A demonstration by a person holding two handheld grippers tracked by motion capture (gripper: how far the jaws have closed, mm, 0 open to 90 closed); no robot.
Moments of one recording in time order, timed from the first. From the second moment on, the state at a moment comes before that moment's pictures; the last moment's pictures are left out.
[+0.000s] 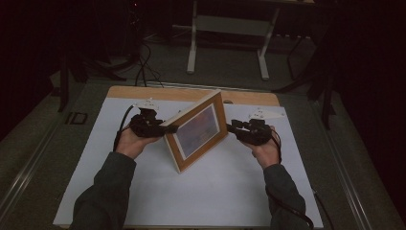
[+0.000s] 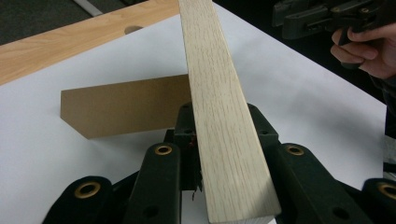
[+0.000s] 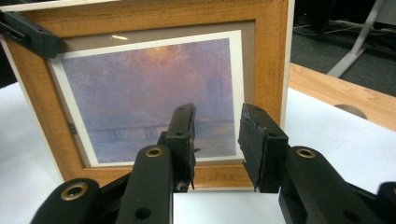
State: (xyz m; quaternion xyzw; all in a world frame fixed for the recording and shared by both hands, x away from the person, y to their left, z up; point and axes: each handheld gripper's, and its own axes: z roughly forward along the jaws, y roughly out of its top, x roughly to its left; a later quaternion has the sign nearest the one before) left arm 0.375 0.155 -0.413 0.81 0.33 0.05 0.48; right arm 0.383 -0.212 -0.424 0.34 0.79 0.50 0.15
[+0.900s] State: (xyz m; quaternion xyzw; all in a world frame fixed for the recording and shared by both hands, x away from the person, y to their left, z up) left arm 0.378 0.153 -0.410 0.83 0.28 0.03 0.48; right arm 0.399 -0.210 -0.421 0.35 0.78 0.49 0.17
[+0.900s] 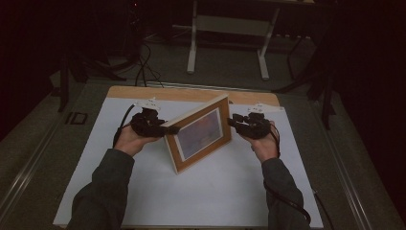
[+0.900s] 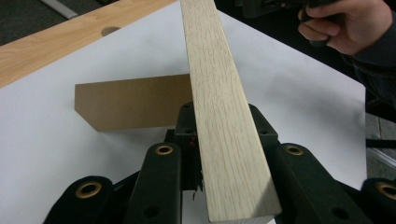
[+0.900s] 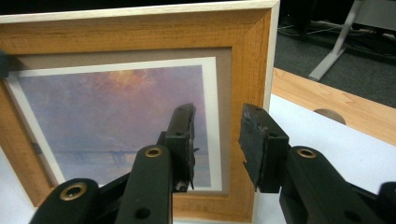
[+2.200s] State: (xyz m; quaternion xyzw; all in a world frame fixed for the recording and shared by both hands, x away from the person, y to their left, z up) left arm 0.331 0.155 -0.427 0.79 0.36 0.11 0.49; right arm 0.440 -0.201 -0.434 0.37 0.79 0.48 0.13
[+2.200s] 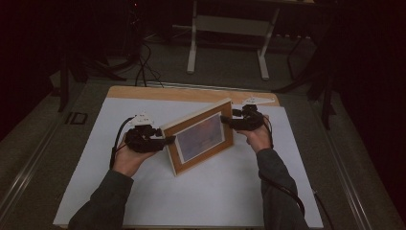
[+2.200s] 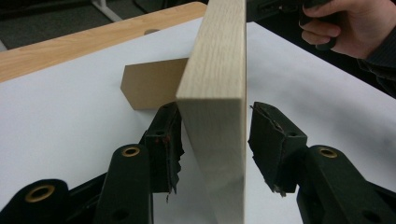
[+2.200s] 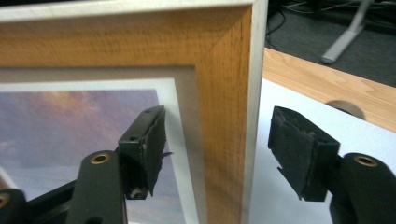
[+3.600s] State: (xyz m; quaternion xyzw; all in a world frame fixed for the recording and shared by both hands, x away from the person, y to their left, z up) left arm 0.339 0.158 -0.427 0.77 0.39 0.11 0.49; right arm 0.446 -0.209 -0.429 0.37 0.78 0.50 0.10
